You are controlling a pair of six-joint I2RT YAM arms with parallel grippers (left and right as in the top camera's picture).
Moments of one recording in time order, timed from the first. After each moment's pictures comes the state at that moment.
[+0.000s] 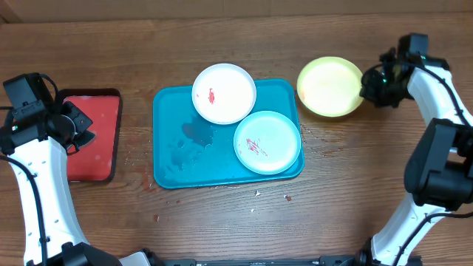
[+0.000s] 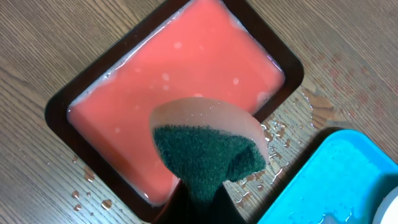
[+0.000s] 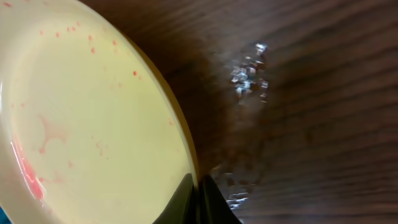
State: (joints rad) left arm 0.44 1.45 1.29 -0.89 -0.07 -0.39; right arm -0.22 2.06 1.56 -0.80 -0.27 0.19
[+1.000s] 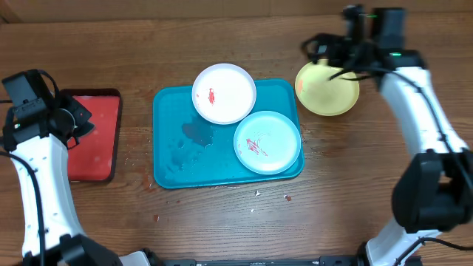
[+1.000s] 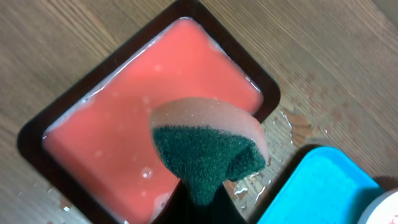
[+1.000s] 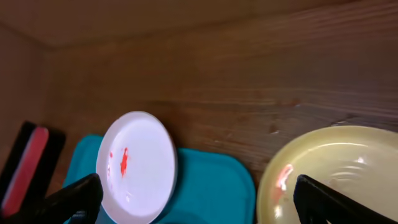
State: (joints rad) left arm 0.44 1.49 1.27 -0.77 -0.03 -0.39; right arm 0.06 1.88 1.57 -0.49 -0.51 0.19
